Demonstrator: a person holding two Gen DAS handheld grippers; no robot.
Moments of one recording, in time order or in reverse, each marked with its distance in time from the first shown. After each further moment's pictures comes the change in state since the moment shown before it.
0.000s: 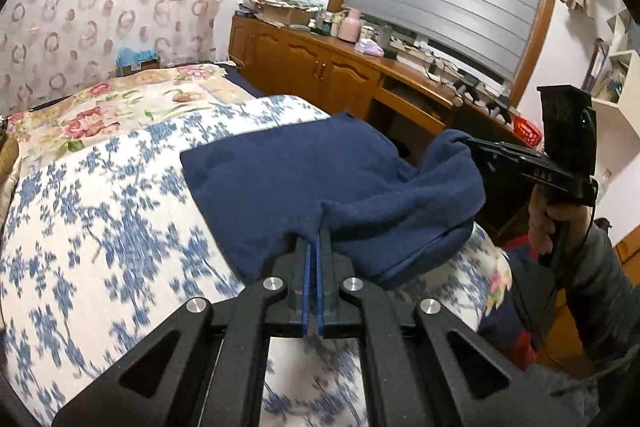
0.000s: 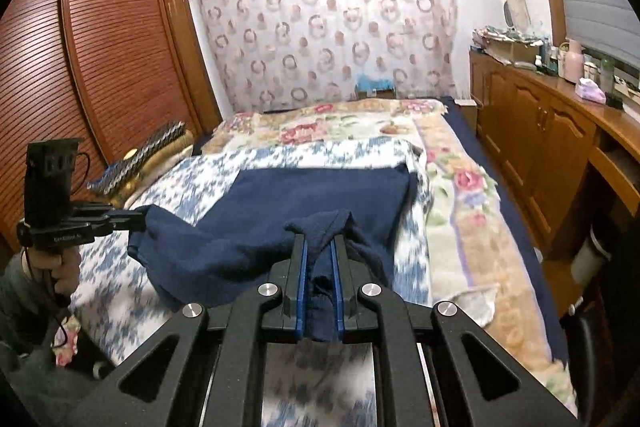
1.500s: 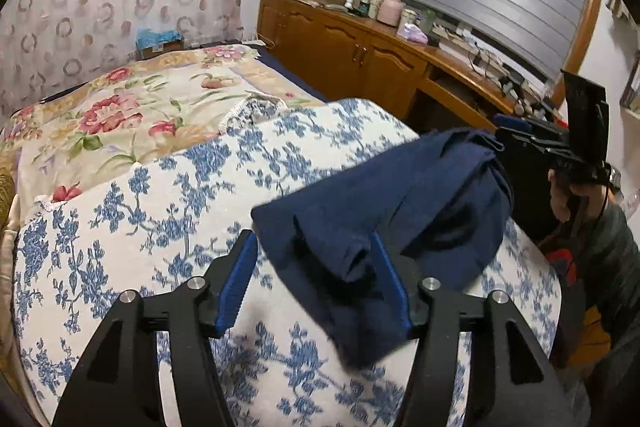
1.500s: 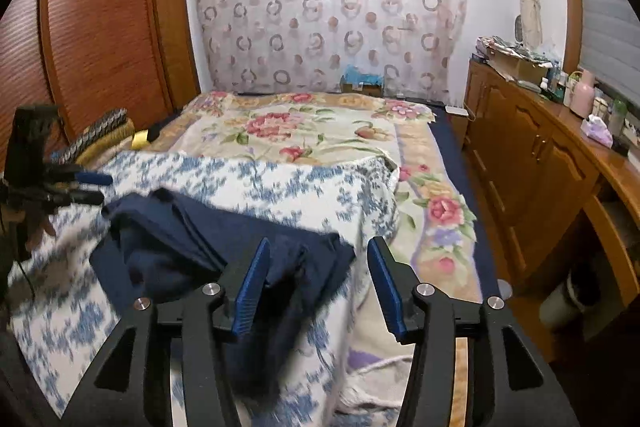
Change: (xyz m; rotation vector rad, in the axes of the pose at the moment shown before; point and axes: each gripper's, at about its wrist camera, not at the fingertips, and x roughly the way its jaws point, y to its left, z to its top) left arm 0.073 0.081 0.060 -0.018 0.106 0.085; right arm 0.072 -0.031 0.053 -0.148 0.091 -0.076
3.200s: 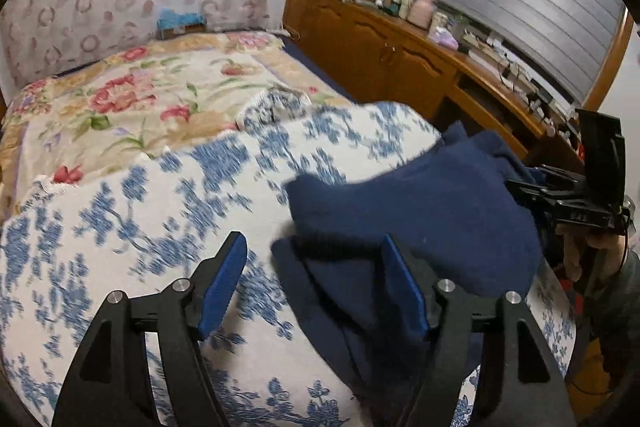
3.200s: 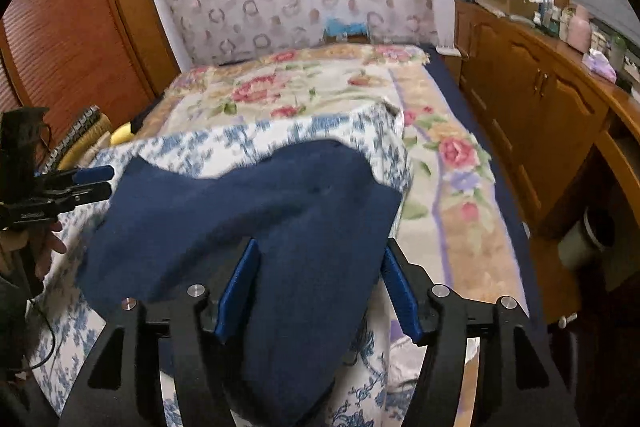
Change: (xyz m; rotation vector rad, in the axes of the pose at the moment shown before) left arm 0.053 0.019 0.016 -0.106 0.032 0.051; right arm 0.014 0.026 0.034 0.172 0.175 0.002
